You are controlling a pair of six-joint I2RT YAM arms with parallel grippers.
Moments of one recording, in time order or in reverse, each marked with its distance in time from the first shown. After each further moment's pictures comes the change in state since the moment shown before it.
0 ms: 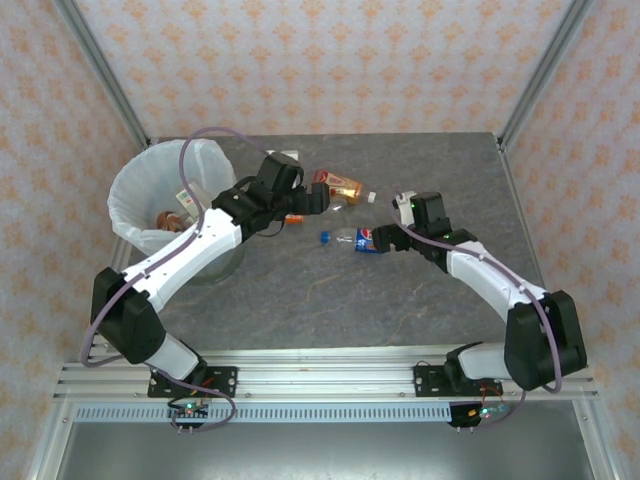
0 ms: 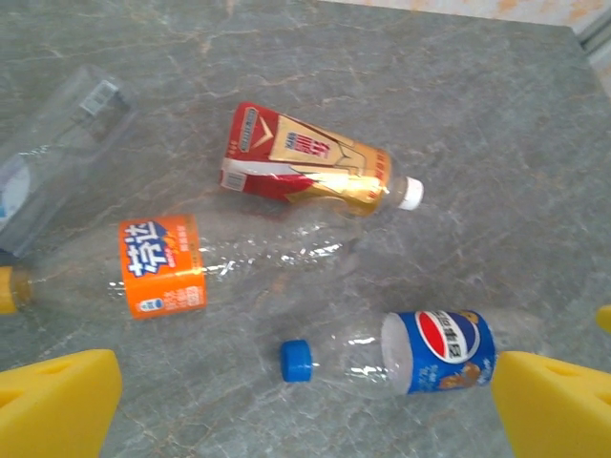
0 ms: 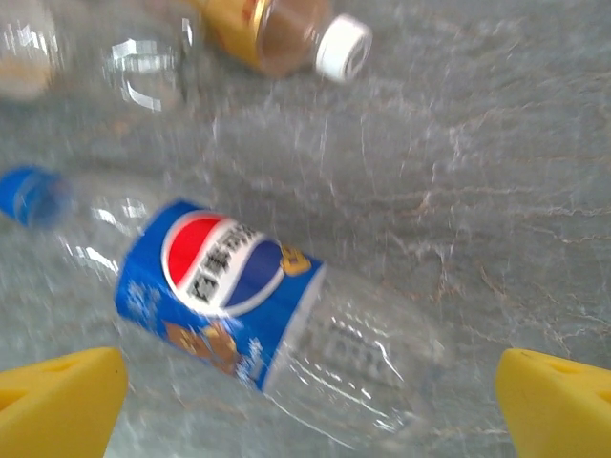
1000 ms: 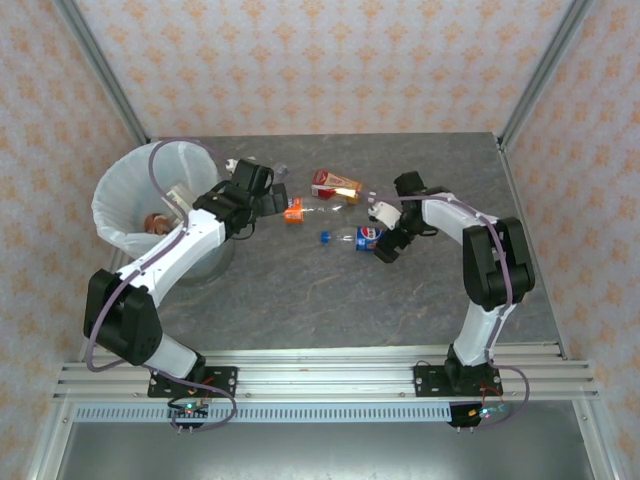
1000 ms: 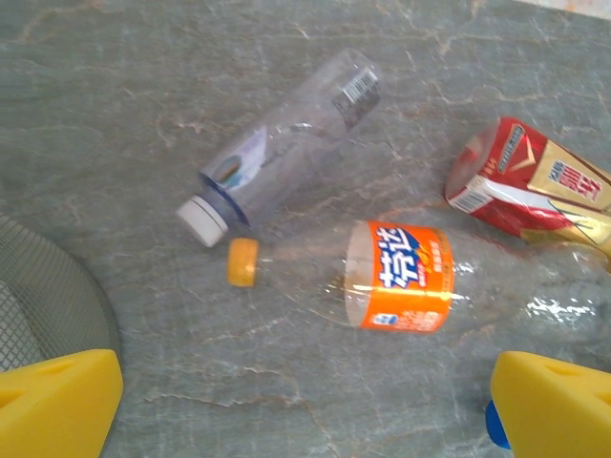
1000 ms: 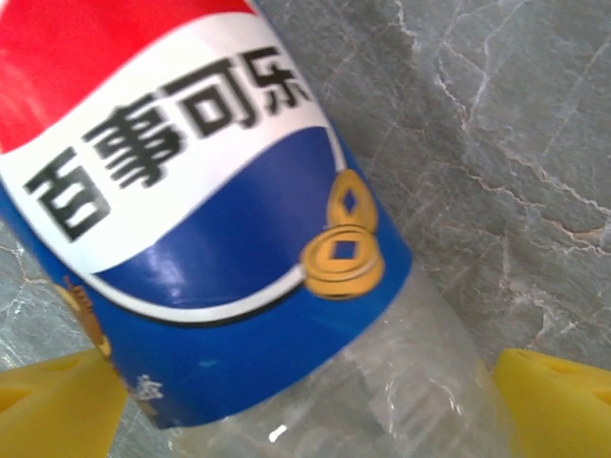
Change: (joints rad) left arm 0.191 -0.041 -0.150 -0.013 -0.133 -0.022; right arm -0.043 0.498 0.402 -0.401 -0.074 -0.660
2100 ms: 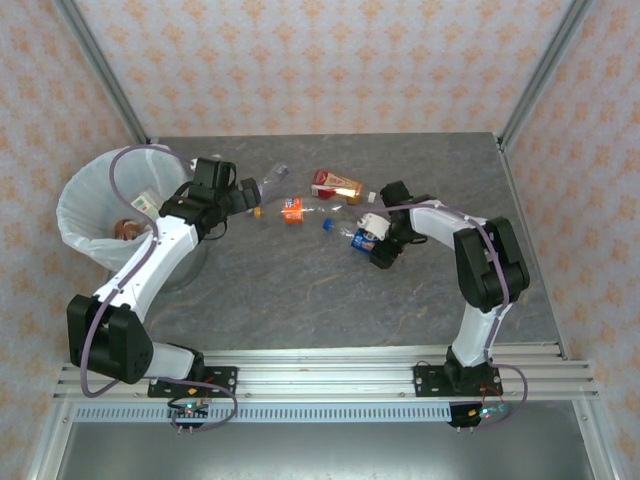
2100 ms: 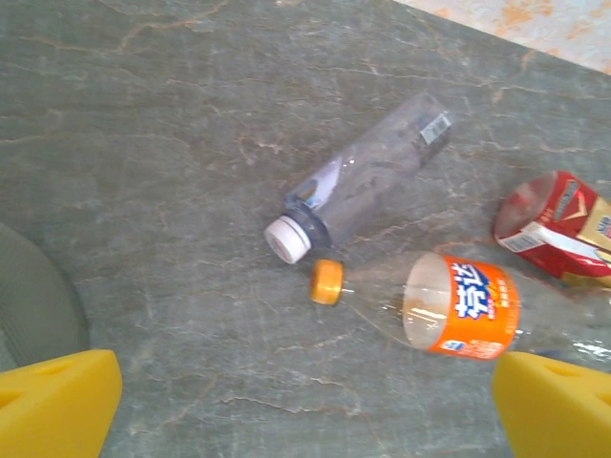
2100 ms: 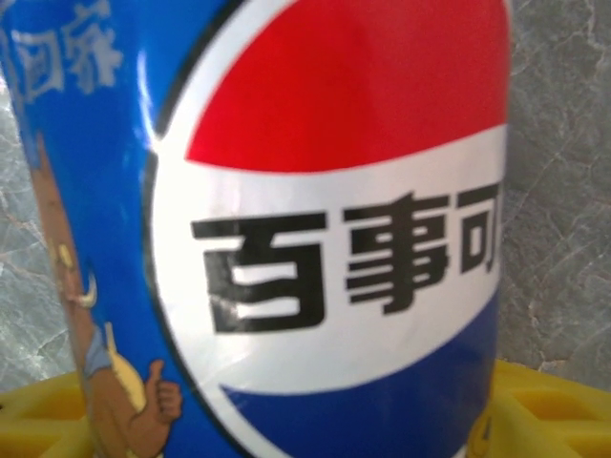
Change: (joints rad) left arm 0.172 -0.119 -0.067 -0.006 0.123 0.026; right arm 0.085 -0.002 -0.061 0.035 0.035 0.009
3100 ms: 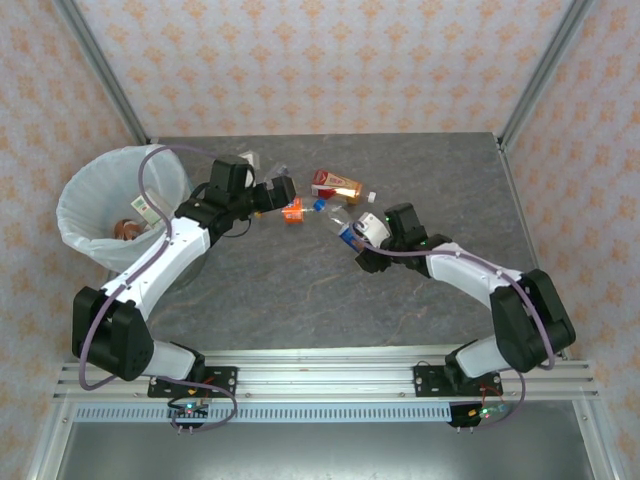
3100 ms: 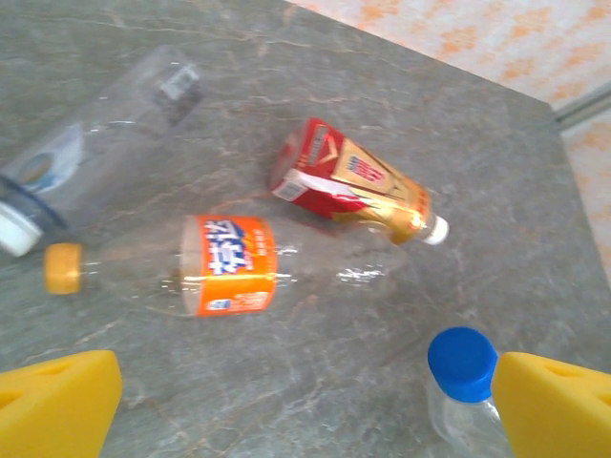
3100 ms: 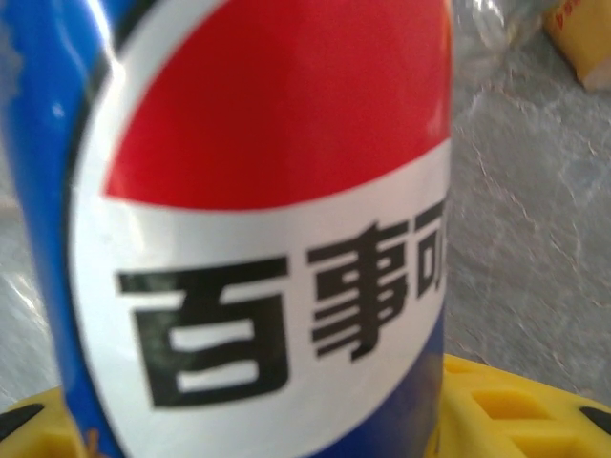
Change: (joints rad) left arm -0.113 0.029 -0.010 0.194 0.301 -0.051; right arm 0.124 -0.405 -0.395 0.491 -0.103 0.336
